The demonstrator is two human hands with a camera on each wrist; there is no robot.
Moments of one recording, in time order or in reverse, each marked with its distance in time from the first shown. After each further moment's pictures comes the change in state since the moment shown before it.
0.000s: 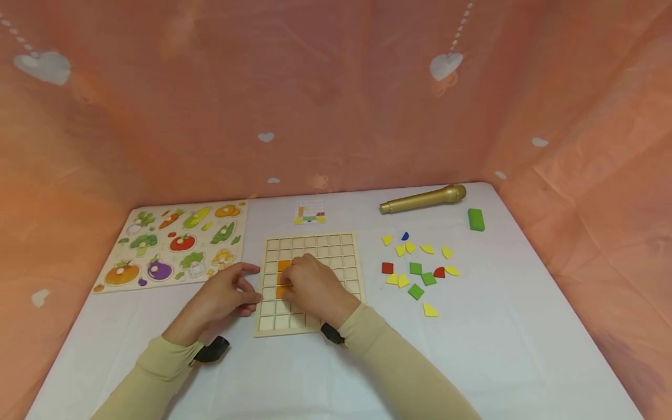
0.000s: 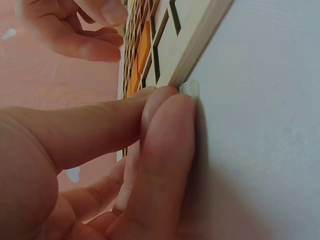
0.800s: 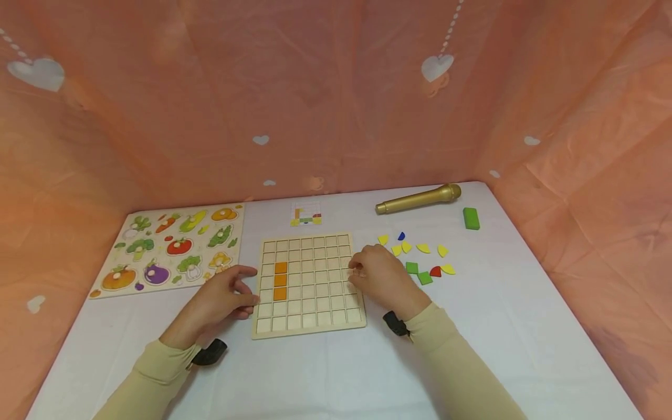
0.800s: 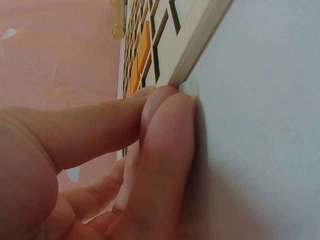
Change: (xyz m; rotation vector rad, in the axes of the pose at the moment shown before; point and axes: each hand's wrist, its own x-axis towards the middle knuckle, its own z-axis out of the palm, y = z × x) left_hand -0.001 0.000 0.000 -0.002 -0.001 0.005; right_hand -0.066 0.083 -0.053 0.055 0.077 0.296
